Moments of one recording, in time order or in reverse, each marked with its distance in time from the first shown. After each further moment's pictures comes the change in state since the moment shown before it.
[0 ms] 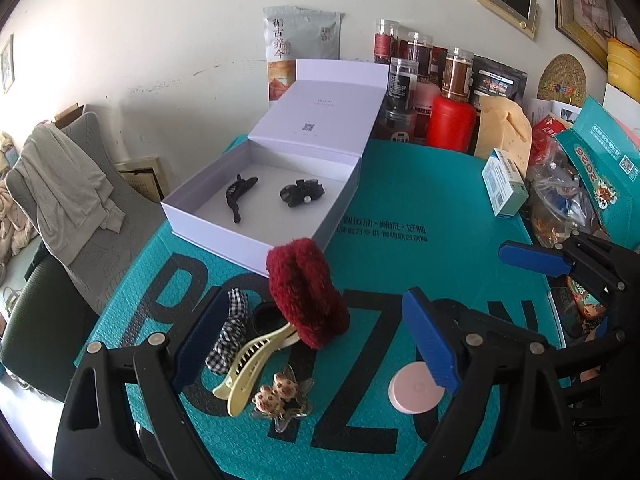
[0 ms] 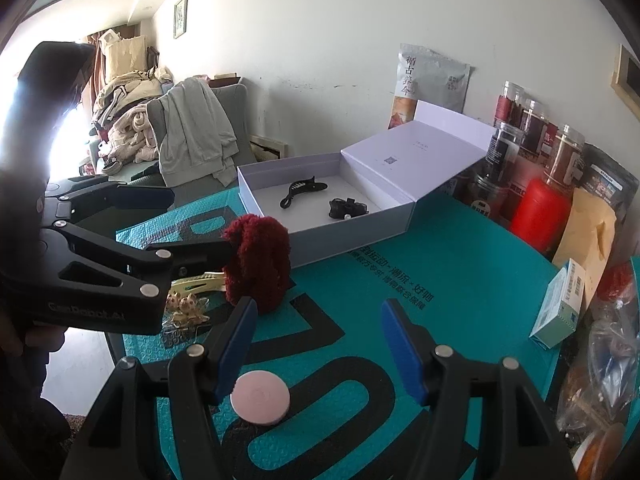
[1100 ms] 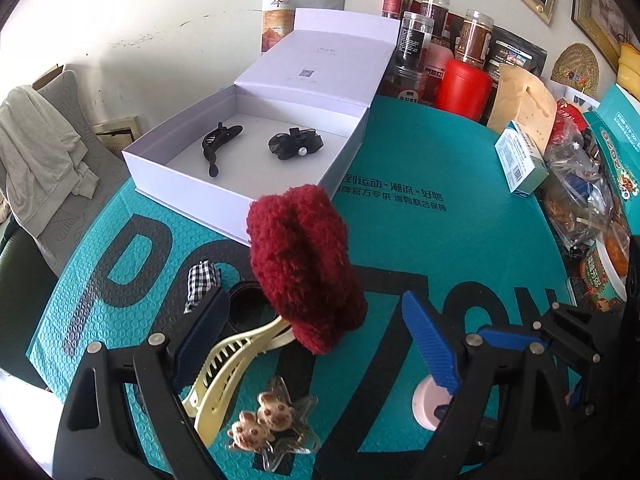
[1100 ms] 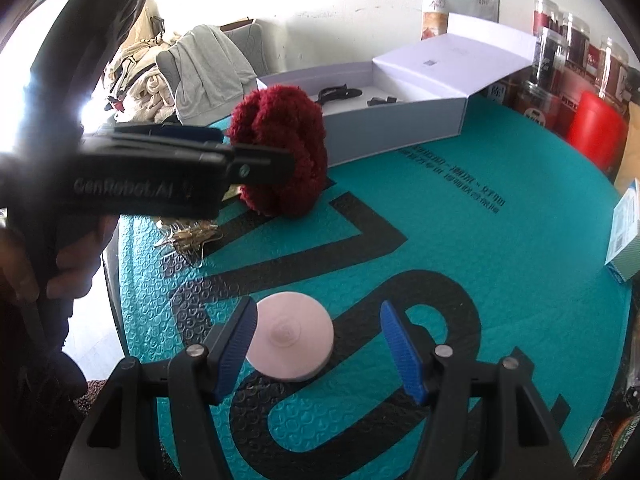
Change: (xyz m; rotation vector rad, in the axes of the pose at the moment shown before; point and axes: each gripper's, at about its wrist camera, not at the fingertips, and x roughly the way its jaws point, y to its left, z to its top) left arm 0.089 0.020 -0.016 -0.042 0.107 -0.065; right arm 0.065 0.008 -0.055 0.055 0.218 0.149
